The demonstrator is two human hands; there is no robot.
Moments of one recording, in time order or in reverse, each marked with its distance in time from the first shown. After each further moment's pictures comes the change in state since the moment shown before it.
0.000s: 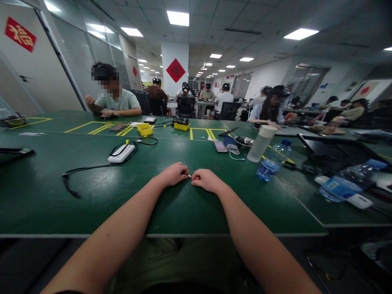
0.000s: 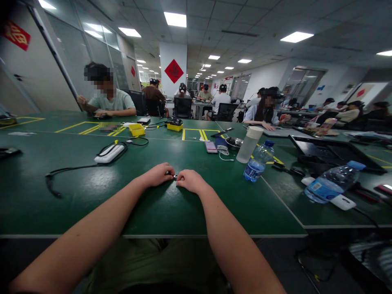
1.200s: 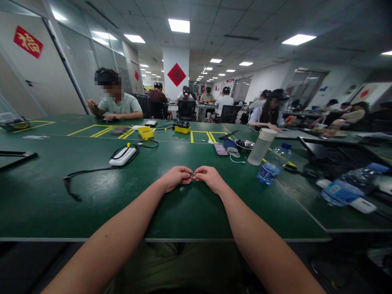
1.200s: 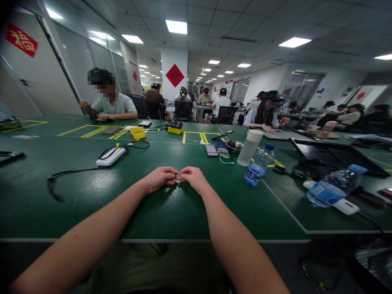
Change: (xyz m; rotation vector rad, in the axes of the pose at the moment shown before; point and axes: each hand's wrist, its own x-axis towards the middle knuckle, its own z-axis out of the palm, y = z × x) left_hand 0.003 0.012 0.016 -1.323 0.009 -0.388; right_hand 0.009 0.010 0.008 0.934 0.212 0.197
